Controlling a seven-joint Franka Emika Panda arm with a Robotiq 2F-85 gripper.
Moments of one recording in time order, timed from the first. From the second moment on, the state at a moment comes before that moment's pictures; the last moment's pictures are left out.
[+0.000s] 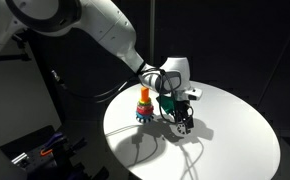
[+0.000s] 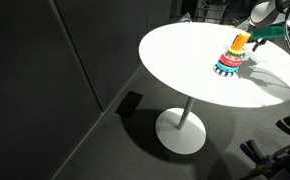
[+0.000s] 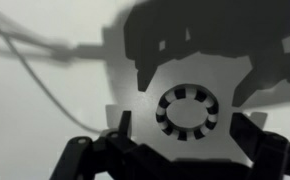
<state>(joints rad) -0.14 0.79 -0.24 -1.66 -0.03 2.53 0.30</state>
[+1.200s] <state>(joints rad) -0.14 0.83 -0.24 -1.67 0.02 2.65 0.31</state>
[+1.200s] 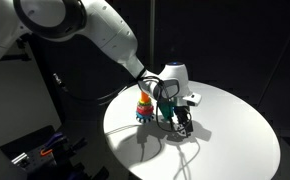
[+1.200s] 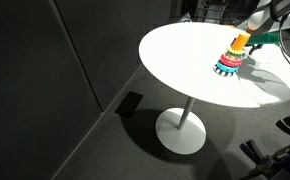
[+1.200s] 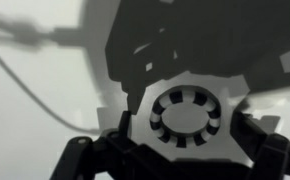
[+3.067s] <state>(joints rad) -0.11 0.66 -0.26 -1.68 0.05 2.58 0.31</state>
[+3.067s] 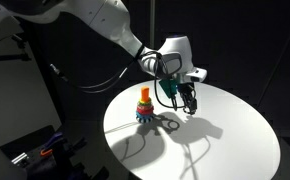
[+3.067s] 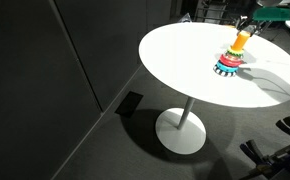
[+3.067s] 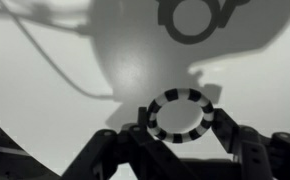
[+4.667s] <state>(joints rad) -0.02 0.27 -0.15 -1.97 -0.08 2.43 0.27</state>
